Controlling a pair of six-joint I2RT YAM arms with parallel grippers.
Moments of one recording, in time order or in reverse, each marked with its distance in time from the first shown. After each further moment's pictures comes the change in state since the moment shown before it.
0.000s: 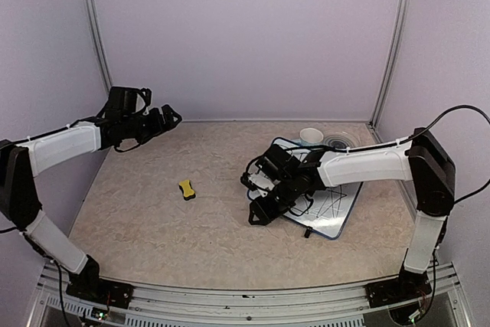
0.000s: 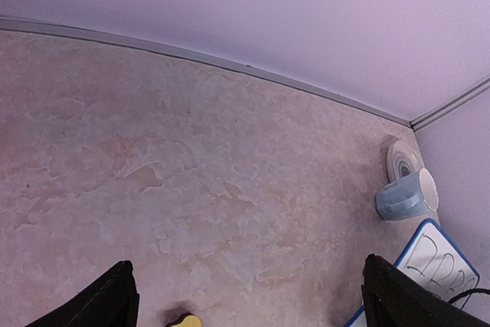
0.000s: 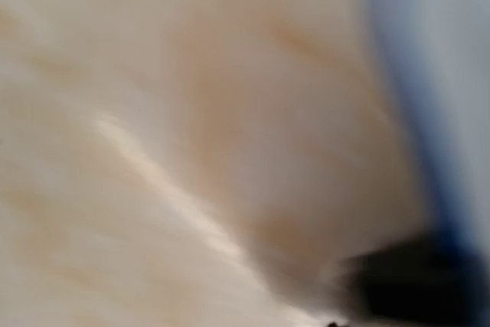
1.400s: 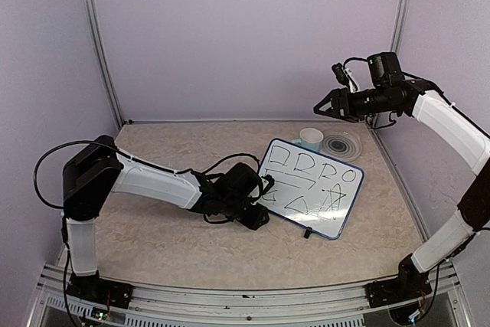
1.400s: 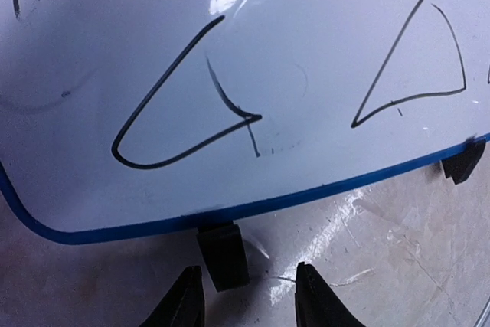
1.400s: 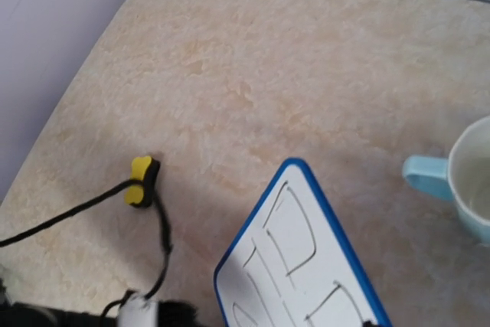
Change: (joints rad) left arm -0.743 0.447 0.059 0.032 -0.134 0.211; right arm -0.634 -0.369 0.291 -0.187 -0.364 -0.088
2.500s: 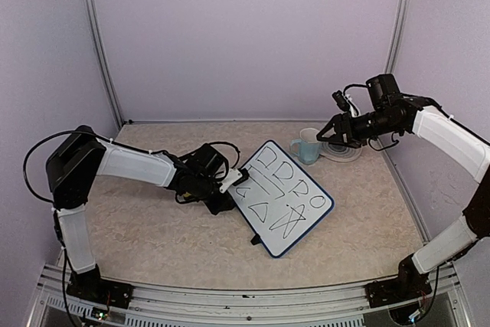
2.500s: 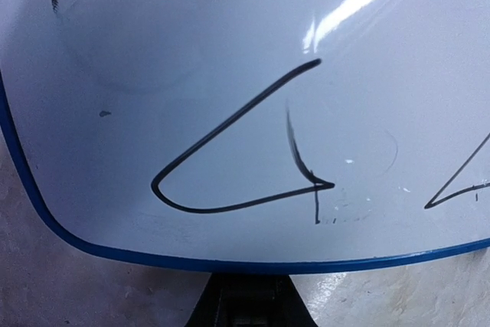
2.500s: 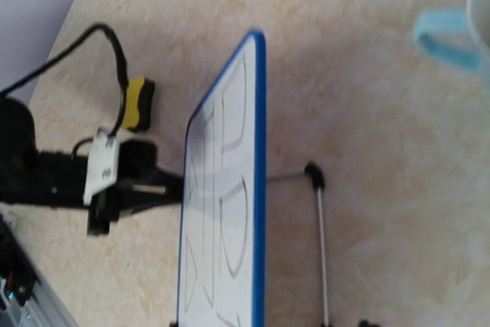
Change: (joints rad) left arm 0.245 -0.074 -0.078 -0.121 0.126 0.468; right arm -0.012 -0.068 -0.200 -0.033 -0.051 0.018
